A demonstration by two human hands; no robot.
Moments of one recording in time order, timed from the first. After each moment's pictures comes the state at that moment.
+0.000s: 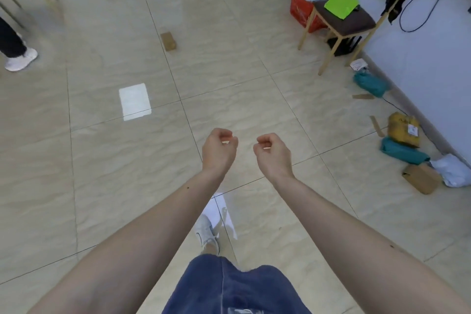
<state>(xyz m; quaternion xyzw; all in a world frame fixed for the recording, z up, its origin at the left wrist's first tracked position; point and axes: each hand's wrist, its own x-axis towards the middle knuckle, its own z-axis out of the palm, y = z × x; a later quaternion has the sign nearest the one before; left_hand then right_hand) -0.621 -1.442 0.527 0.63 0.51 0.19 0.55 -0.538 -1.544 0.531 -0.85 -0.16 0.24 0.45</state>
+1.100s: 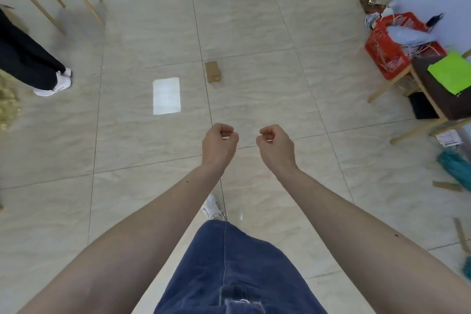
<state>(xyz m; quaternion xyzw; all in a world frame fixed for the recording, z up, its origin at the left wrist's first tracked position) -0.390 -0.889 0.514 0.58 0.58 0.21 0.53 -0.279 -0.969 0.511 -0.83 -0.23 0.31 0.41</state>
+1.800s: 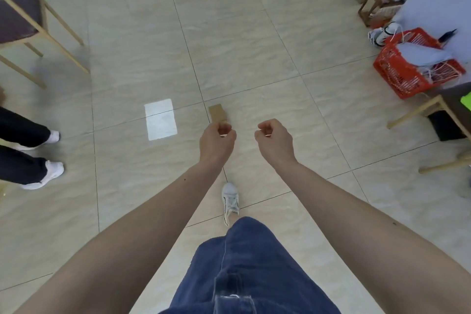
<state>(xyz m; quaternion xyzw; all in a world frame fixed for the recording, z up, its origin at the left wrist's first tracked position) -0.284 -0.513 0.510 0.62 0.55 0.17 0.53 -0.176 -0.603 0.507 -0.83 -0.19 0.29 0.44</state>
